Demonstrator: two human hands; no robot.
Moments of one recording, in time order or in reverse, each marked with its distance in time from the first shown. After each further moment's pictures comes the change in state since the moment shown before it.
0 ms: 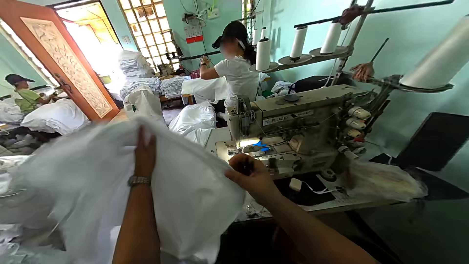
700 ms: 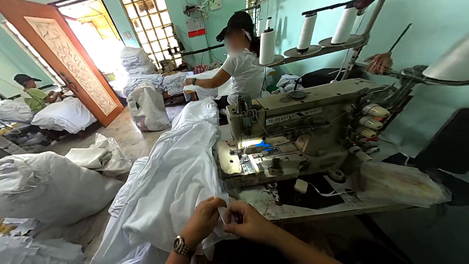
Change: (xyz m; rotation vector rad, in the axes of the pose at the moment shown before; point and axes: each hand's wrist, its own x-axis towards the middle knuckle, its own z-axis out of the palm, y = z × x) left_hand -0.164 -0.009 0.100 -0.227 -0.637 0.405; right_hand -0.076 0.085 0.002 -0.058 -0.425 0.316
